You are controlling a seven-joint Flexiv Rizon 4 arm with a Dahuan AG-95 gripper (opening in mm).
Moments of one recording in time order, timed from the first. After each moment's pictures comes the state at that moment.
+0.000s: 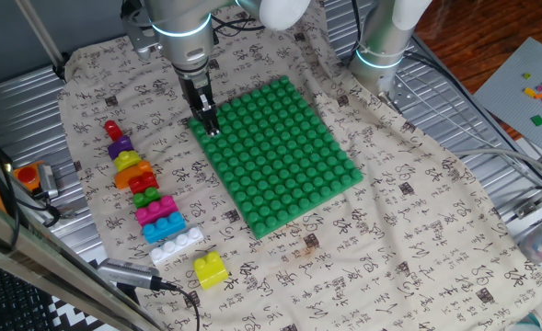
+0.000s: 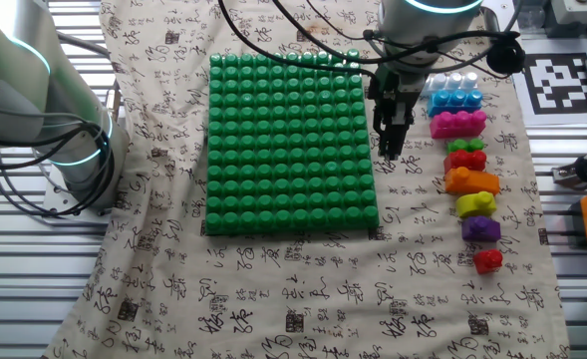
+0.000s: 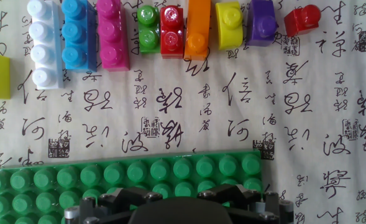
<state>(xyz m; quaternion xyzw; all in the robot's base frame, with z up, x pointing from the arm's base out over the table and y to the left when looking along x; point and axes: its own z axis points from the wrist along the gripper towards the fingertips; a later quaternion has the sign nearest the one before) 0.500 0.000 0.170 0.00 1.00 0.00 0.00</state>
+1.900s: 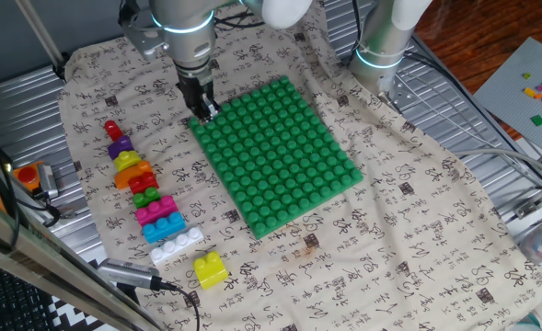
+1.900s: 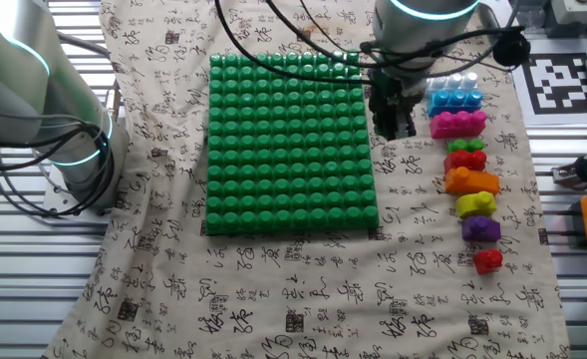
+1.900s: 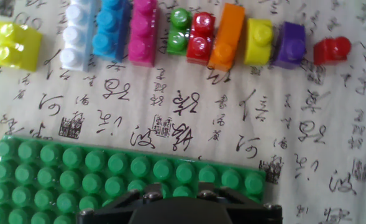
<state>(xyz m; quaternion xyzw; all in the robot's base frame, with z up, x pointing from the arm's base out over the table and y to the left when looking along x) 0.505 -0.016 0.164 -0.09 1.00 0.00 0.01</state>
